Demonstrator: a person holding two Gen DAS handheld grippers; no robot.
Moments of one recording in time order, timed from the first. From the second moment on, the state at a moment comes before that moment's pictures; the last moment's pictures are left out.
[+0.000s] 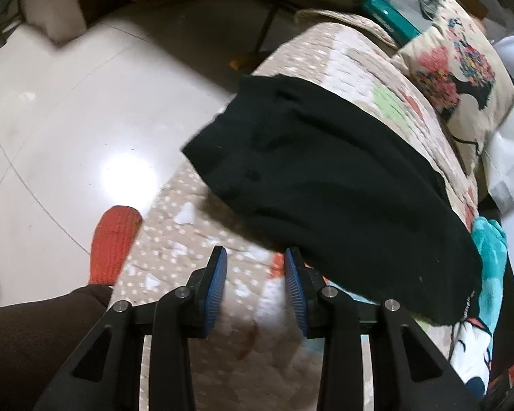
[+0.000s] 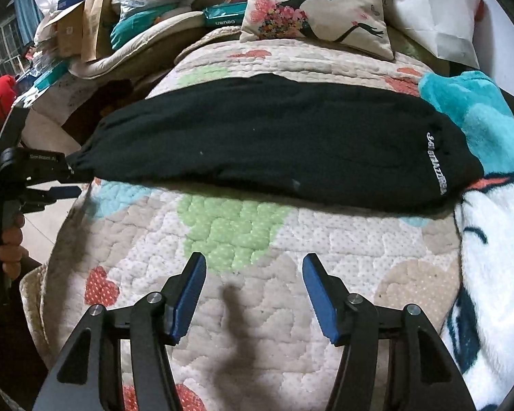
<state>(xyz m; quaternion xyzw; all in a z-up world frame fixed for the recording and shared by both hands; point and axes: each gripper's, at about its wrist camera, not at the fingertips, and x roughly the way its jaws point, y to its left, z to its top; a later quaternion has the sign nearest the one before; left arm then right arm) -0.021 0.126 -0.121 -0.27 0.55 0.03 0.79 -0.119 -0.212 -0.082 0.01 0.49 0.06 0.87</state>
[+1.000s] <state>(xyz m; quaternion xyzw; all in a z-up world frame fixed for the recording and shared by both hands) -0.023 0.187 -0.156 -0.51 0.46 0.05 0.72 0.131 0.000 -0.080 -0.14 0.54 0.31 0.77</state>
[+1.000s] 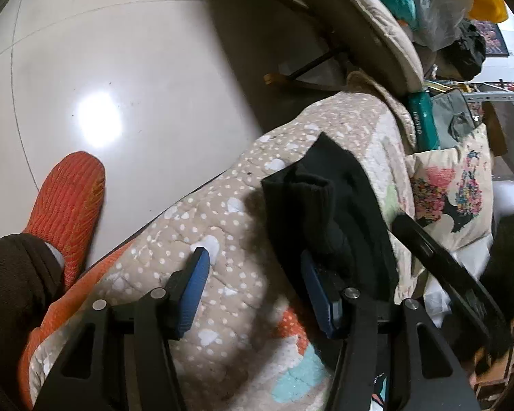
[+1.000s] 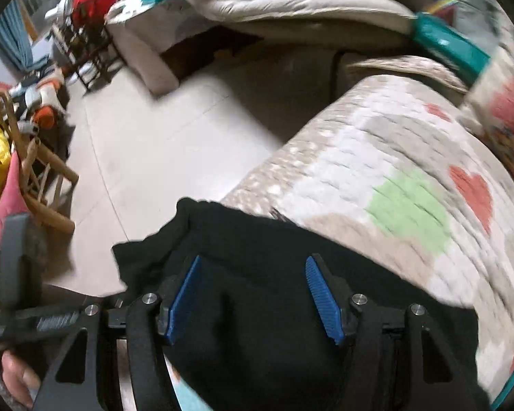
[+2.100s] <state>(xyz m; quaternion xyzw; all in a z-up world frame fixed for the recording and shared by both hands) 0.021 0.130 -0.105 -0.48 0.41 -0.13 0.77 0.143 0.022 -0.063 -0.16 0.53 0.35 0.76</state>
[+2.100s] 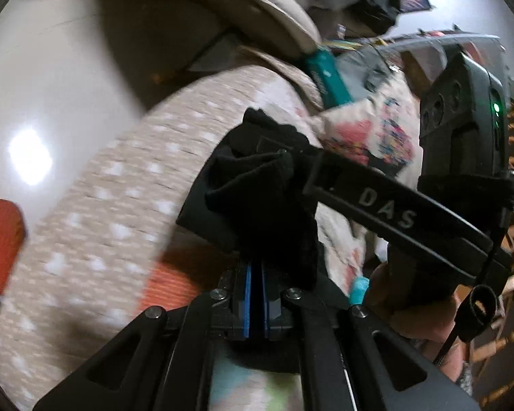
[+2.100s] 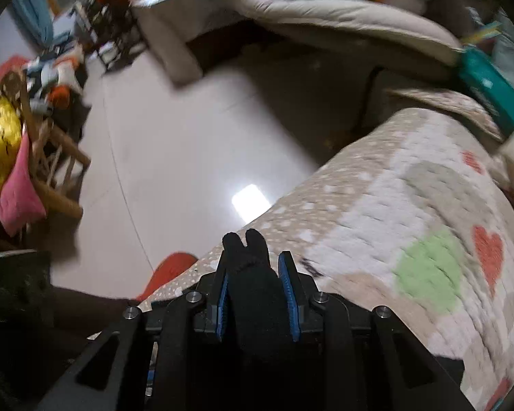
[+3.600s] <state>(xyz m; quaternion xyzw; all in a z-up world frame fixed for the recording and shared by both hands) 0.029 -0.007 -0.110 -0.29 0.51 -0.21 0.78 0.075 -0.261 -0.079 0.17 0.54 0.09 0.82</state>
